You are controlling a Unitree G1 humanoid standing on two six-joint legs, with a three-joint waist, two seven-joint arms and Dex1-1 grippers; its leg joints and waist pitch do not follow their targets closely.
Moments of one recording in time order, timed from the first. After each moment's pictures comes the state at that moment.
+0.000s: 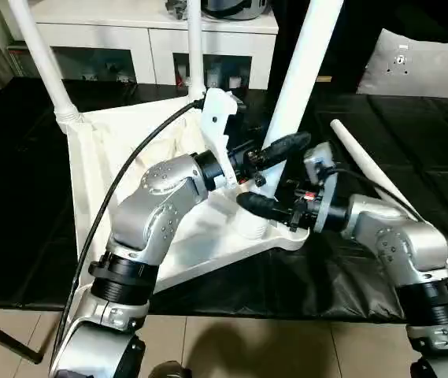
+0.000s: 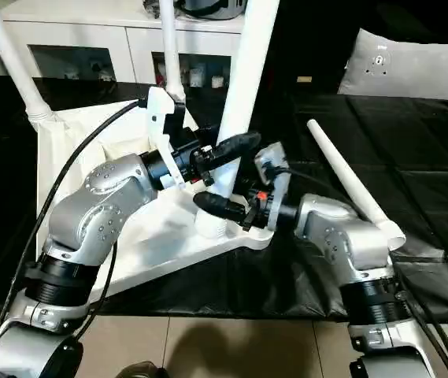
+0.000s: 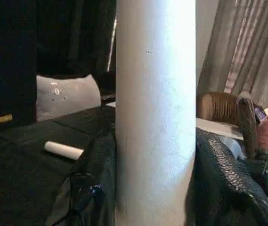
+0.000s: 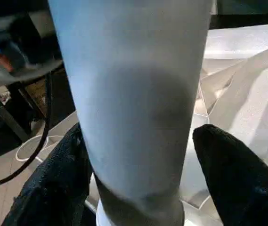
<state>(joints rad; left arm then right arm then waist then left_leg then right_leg) -0.64 0.07 -0.13 0.05 -0.42 0.44 -0.67 -0.50 -0.35 0.08 0.14 0.51 0.63 0.94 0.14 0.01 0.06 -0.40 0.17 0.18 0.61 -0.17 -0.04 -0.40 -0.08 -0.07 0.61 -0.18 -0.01</state>
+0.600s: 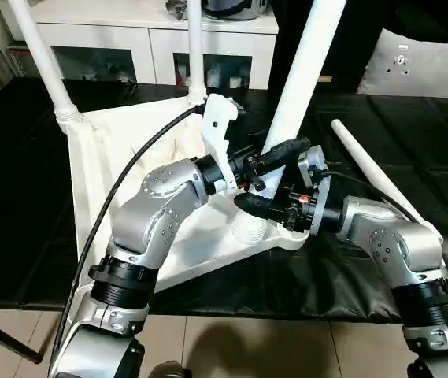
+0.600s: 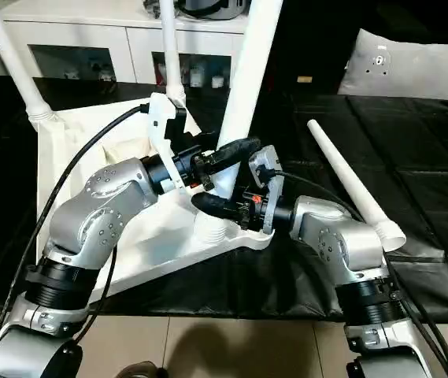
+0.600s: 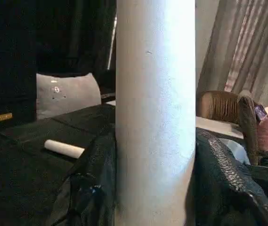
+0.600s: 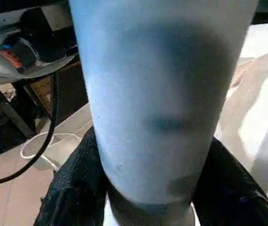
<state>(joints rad) -0.64 0.07 -0.13 0.05 -0.42 0.44 -0.67 -0.50 -0.34 0.09 0.14 0.50 0.62 0.95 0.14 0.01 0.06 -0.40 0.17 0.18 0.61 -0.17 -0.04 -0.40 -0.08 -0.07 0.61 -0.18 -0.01</state>
